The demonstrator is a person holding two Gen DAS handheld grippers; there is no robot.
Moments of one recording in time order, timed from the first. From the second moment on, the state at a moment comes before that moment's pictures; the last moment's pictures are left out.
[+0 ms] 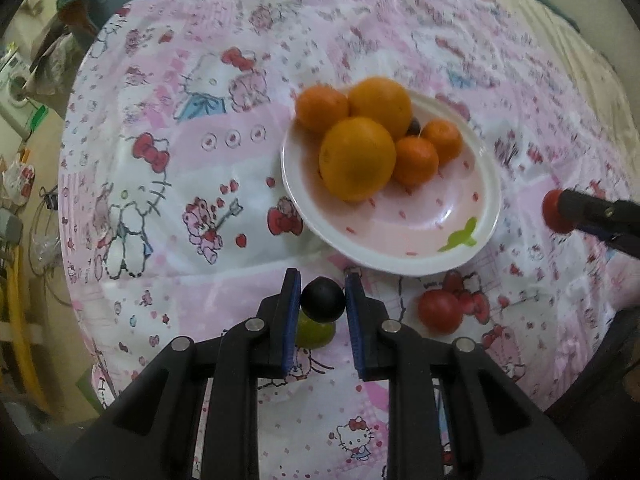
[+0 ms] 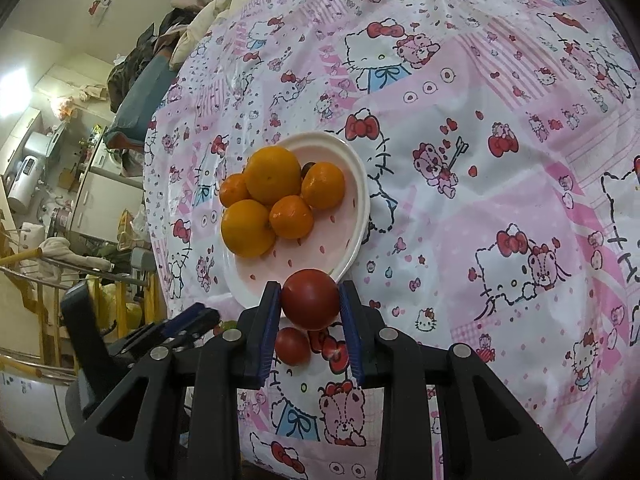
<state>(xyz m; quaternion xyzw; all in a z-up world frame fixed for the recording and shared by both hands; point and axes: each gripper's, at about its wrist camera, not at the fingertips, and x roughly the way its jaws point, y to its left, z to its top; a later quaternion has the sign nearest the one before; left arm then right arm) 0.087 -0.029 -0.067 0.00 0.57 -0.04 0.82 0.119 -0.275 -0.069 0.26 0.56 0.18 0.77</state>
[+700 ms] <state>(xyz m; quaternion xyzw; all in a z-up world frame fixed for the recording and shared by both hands) 0.110 -0.003 -0.020 -0.06 0.53 -0.03 0.84 0.129 -0.283 -0.034 0.27 0.51 0.19 0.79</state>
